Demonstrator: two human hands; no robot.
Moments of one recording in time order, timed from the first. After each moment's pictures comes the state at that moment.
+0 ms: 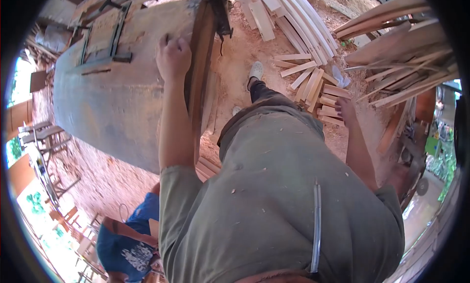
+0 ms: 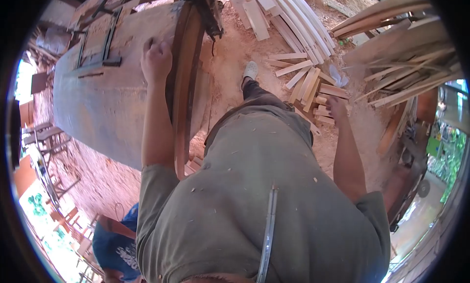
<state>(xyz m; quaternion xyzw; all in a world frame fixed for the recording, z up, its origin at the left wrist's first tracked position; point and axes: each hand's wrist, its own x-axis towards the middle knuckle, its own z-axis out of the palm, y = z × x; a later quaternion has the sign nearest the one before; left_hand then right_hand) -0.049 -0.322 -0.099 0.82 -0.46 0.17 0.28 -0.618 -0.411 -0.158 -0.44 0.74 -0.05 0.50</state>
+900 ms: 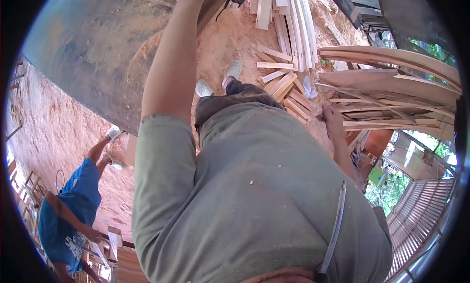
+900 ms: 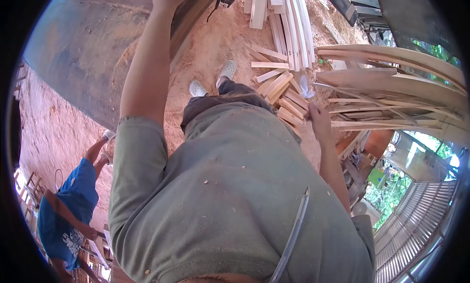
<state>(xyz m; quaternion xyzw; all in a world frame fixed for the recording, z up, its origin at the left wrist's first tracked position) -0.053 -0.316 -0.069 0.81 -0.34 0.04 0.47 -0.545 -0.371 -0.044 -0.68 0.61 0.00 0.42</state>
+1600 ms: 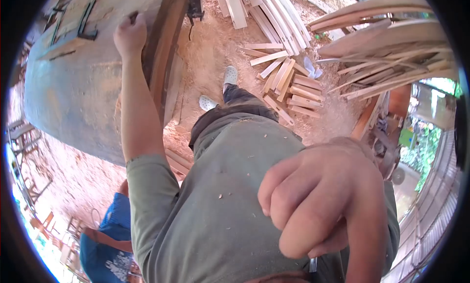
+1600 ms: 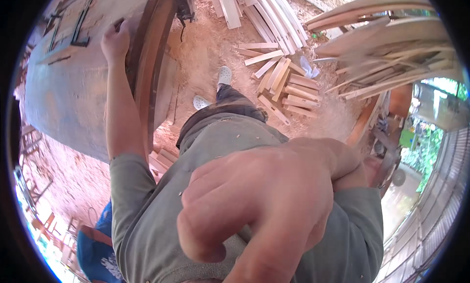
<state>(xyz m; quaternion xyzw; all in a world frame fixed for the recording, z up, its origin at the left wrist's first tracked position) -0.030 -0.318 -0.105 0.83 -0.37 0.07 0.42 -0.362 -0.271 0.144 -0.52 -0.14 -0.36 0.76</state>
